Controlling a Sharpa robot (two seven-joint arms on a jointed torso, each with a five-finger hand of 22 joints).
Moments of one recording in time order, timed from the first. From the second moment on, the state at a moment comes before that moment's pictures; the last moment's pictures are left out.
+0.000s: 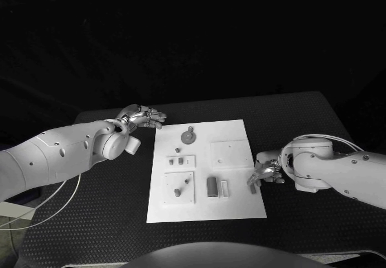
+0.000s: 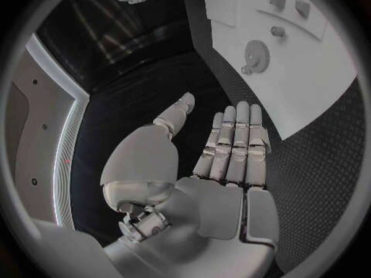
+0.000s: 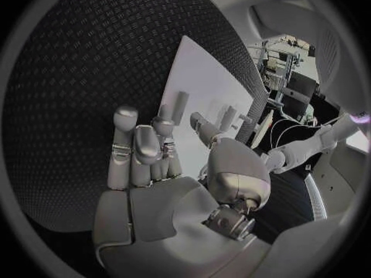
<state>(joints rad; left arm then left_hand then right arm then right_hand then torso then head) 1.17 -0.76 -0.12 1.13 -0.27 -0.19 0.24 1.01 -0.08 0.43 -0.28 0.06 0.83 0.18 0.26 0.51 1.07 0.15 0.06 0.21 0.90 0.12 0.46 0.55 0.02 0.88 0.02 0.07 0.86 1.23 -0.88 -0.21 1.60 -1.28 0.26 -0.52 0.64 -0.06 0.59 -0.20 0.05 1.07 0.07 0.24 0.77 1.18 -0.04 0.98 1.12 1.30 -0.14 1.38 0.96 0.23 1.25 -0.05 0.82 1.31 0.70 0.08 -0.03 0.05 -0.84</state>
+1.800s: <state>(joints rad) 1.17 -0.76 -0.12 1.13 -0.27 -0.18 0.23 1.00 -0.08 0.42 -0.27 0.06 0.83 0.18 0.26 0.51 1.07 0.15 0.06 0.21 0.90 0.12 0.46 0.56 0.02 0.88 0.02 0.07 0.86 1.20 -0.79 -0.22 1.59 -1.50 0.27 -0.49 0.89 -0.09 0.58 -0.29 0.05 1.08 0.05 0.25 0.78 1.17 -0.03 0.98 1.11 1.28 -0.13 1.37 0.95 0.25 1.23 -0.03 0.83 1.31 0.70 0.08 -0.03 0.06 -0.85</state>
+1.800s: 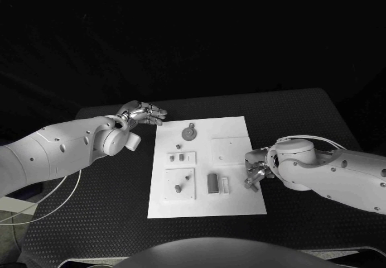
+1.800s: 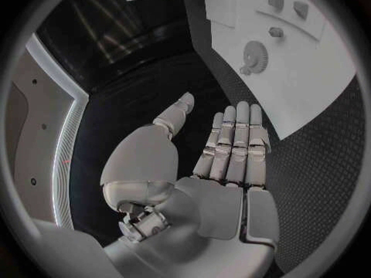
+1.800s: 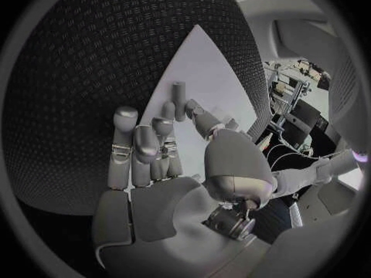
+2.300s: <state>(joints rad) 1.17 -0.76 -0.12 1.13 -0.27 -0.18 0.23 1.00 -0.08 0.42 -0.27 0.06 0.83 0.18 0.26 0.51 1.07 0.15 0.06 0.21 0.90 0.12 0.46 0.56 0.02 0.88 0.02 0.07 0.86 1.20 -0.80 -0.22 1.58 -1.36 0.21 -0.49 0.87 -0.01 0.56 -0.27 0.05 1.08 0.05 0.25 0.77 1.18 -0.03 0.98 1.11 1.28 -0.13 1.37 0.95 0.25 1.23 -0.02 0.83 1.31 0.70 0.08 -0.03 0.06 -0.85</state>
